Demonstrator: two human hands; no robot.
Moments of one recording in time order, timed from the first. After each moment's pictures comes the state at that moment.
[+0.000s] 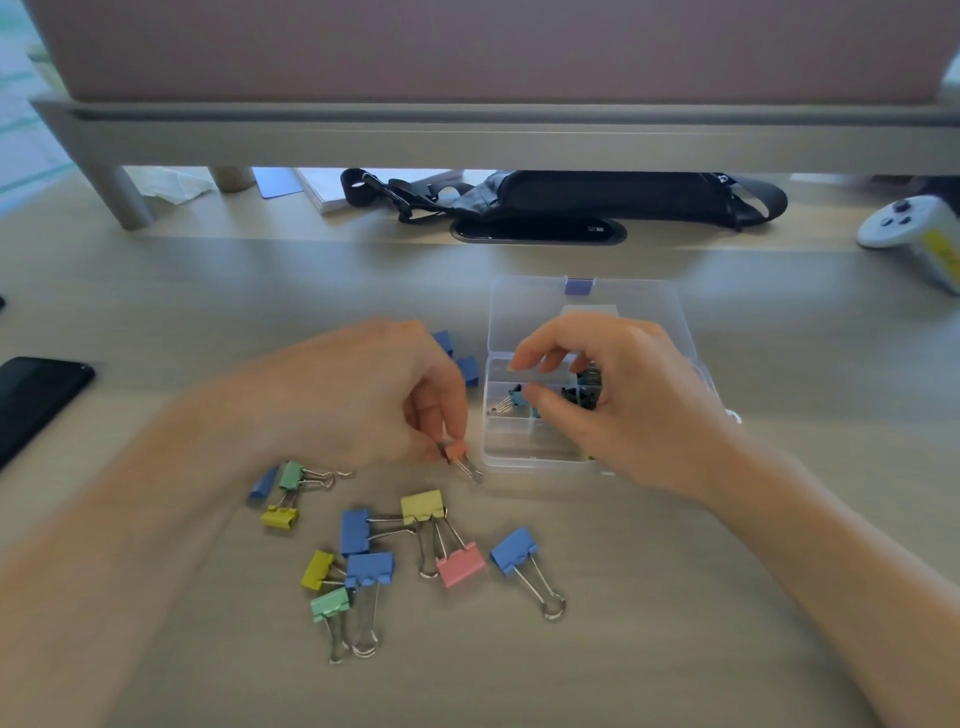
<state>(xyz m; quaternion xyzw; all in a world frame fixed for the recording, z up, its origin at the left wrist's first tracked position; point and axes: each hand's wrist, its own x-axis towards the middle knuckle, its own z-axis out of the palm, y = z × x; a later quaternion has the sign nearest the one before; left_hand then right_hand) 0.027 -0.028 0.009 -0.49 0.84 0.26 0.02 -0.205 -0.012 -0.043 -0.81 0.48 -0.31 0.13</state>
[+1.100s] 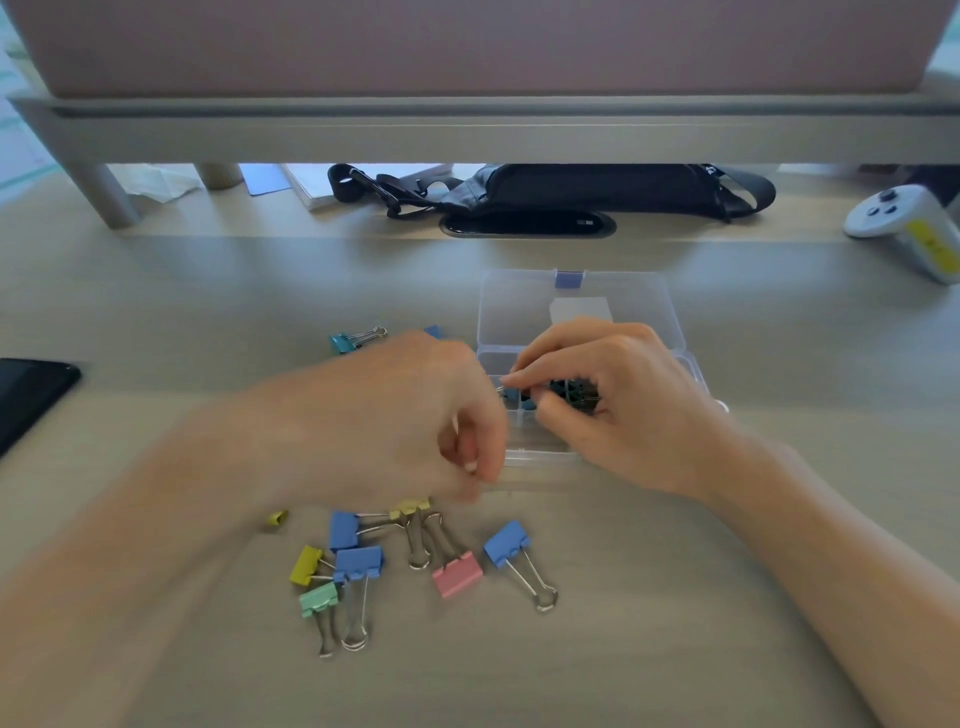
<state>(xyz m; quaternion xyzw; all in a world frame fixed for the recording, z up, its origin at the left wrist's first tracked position) 0.006 -0.006 0.013 -0.44 0.87 0.23 0.01 -0.213 -0.008 -0.044 -0.83 0.46 -0.28 0.13</state>
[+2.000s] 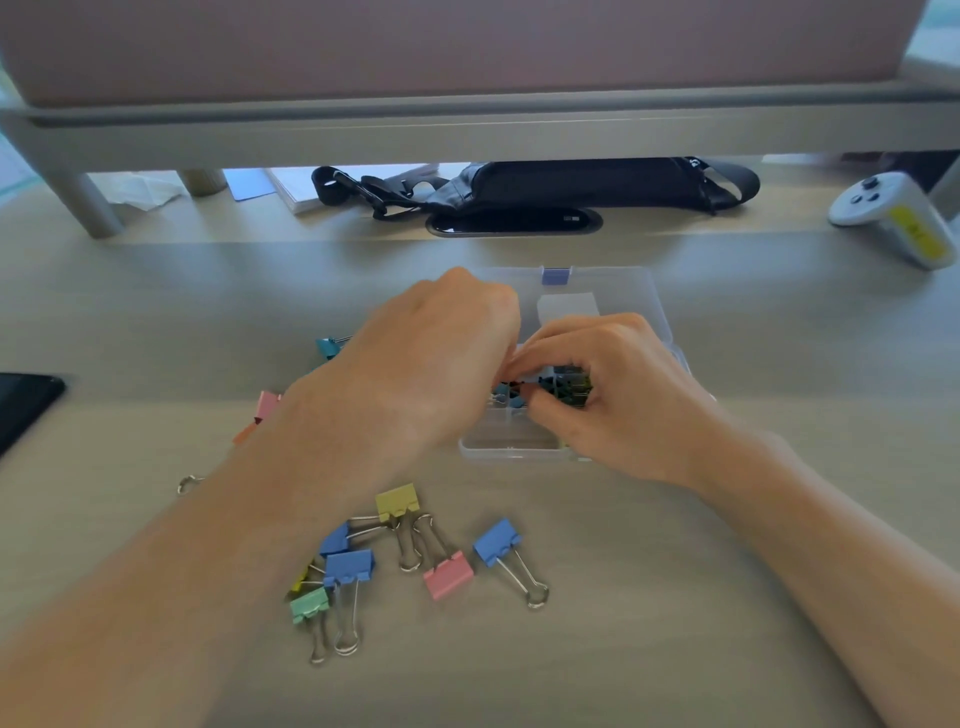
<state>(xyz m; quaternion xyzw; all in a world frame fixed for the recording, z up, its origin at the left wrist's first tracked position) -0.040 -0.026 0.009 -0.53 0.84 -0.02 -0.03 -0.215 -0.009 -0.043 -0.82 0.46 -0.30 0.13</state>
